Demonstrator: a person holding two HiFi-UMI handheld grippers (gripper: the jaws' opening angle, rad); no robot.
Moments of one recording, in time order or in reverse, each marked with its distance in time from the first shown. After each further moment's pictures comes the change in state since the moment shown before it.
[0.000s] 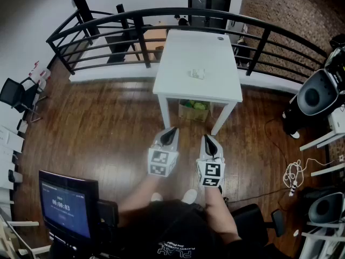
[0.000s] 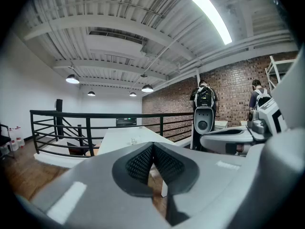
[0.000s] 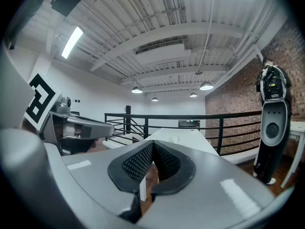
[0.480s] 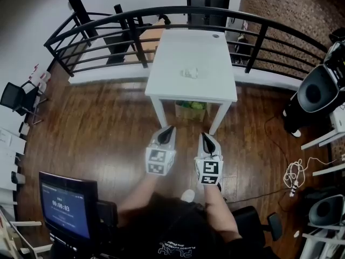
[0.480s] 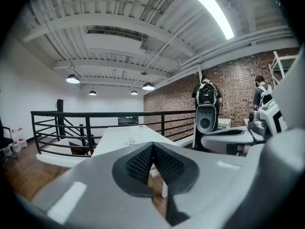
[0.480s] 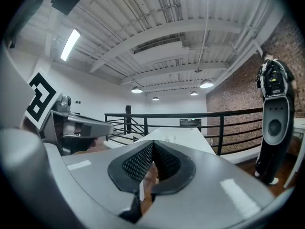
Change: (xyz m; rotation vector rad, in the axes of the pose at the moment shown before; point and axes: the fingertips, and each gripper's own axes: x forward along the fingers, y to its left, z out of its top) left arm 0.039 -0.029 0.003 0.008 0.021 0.039; right arm 0.010 -0.051 -0.008 0.015 0.006 0.033
